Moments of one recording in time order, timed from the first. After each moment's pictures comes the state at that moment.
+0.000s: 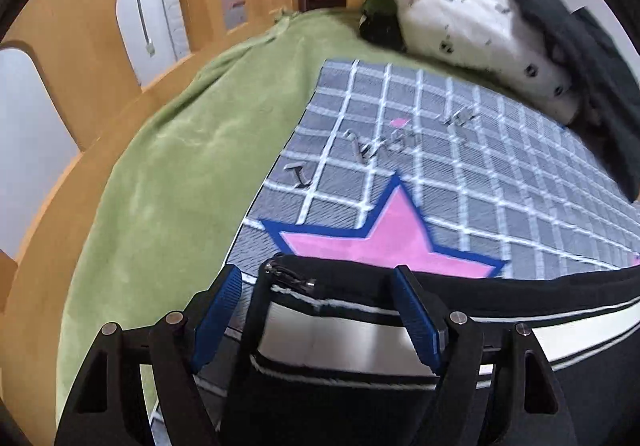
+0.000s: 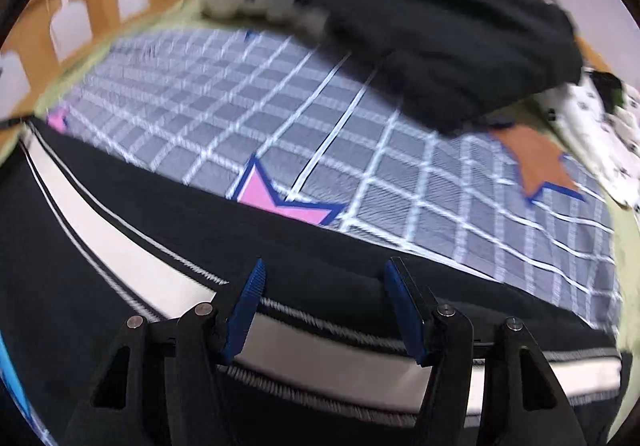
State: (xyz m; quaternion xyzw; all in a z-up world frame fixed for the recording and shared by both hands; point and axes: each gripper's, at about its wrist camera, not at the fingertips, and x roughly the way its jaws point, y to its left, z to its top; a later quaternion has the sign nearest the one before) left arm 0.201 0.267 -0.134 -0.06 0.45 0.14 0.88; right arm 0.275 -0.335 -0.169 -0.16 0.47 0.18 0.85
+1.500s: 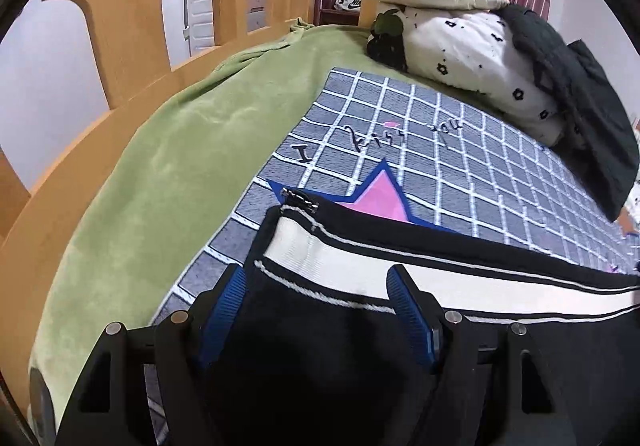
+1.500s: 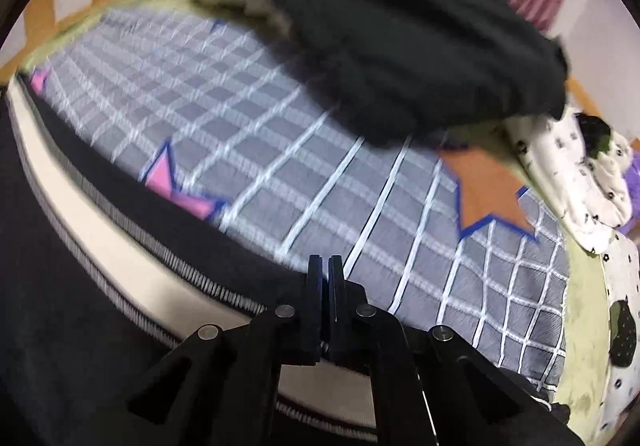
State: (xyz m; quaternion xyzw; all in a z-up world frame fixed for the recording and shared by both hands) left arm 0.142 0.257 -0.125 -0.11 0.41 0.14 0.89; right arm 0.297 -0.393 -0.154 -0.22 0.42 0.16 0.86
